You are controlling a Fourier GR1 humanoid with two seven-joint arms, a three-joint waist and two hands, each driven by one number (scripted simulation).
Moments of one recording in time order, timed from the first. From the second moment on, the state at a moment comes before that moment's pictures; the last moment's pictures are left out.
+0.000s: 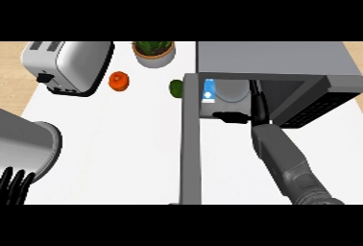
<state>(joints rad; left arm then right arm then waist) 0.51 0.02 0.29 -1.95 0.18 -0.52 -0.33 -0.83 -0.08 -0.18 -0.18 0.05 -0.39 -0.92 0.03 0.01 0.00</state>
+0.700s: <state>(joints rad) 0.52 0.01 0.14 -1.99 0.15 -0.61 -0.28 -0.54 -0.02 -0.11 -0.40 0.01 -0.07 -0.99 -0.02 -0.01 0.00</state>
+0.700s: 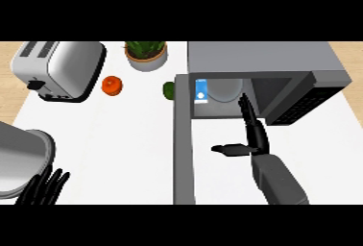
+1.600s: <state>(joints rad) 0.20 0.00 -0.15 -1.83 -0.15 -0.40 -0.19 0.03 -0.13 -0.07 -1.21 -0.18 0.17 -0.75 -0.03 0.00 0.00</state>
